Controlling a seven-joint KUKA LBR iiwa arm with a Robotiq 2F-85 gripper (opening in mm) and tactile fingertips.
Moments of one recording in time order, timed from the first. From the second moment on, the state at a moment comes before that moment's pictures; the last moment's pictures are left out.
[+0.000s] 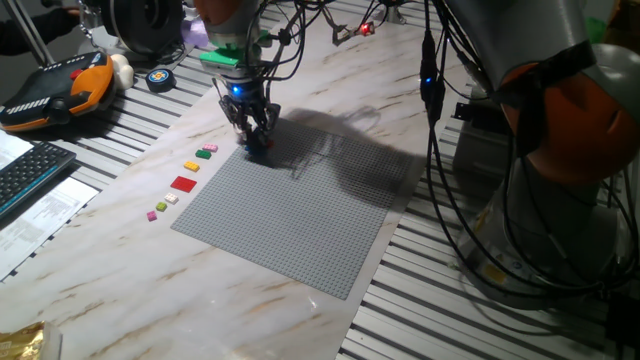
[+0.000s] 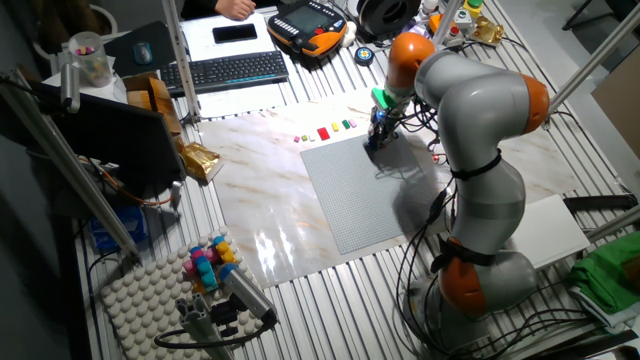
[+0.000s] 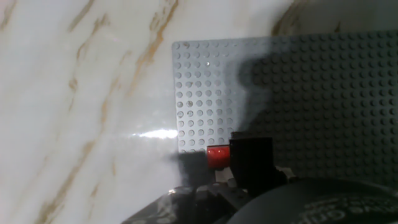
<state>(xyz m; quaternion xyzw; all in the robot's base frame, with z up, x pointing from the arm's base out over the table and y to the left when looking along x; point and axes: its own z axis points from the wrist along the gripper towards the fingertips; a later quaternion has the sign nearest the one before) 0.589 -0.050 0.040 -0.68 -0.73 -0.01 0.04</state>
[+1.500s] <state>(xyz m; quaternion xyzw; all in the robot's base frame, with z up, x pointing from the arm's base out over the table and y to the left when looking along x) 0.589 -0.047 0.037 -0.70 -0.71 -0.02 0.02</state>
